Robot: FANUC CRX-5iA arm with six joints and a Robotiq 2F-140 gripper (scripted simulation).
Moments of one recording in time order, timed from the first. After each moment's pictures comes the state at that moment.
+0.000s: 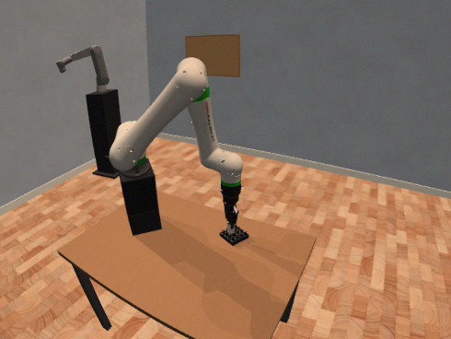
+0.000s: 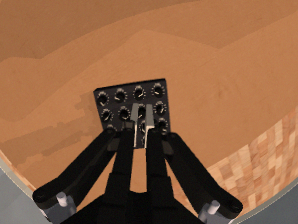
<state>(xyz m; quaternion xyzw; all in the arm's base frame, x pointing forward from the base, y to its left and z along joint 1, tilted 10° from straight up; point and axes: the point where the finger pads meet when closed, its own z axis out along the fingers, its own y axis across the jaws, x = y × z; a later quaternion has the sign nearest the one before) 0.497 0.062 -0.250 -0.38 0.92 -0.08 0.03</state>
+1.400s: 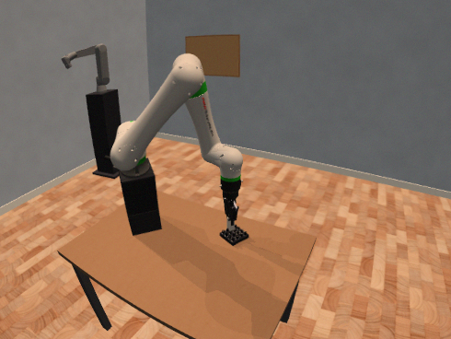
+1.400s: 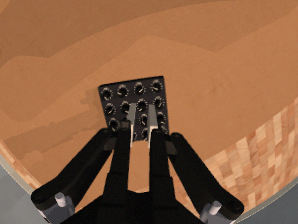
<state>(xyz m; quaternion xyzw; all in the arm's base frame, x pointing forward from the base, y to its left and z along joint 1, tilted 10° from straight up) 0.494 0.065 -0.226 -0.38 0.92 -0.08 0.03</state>
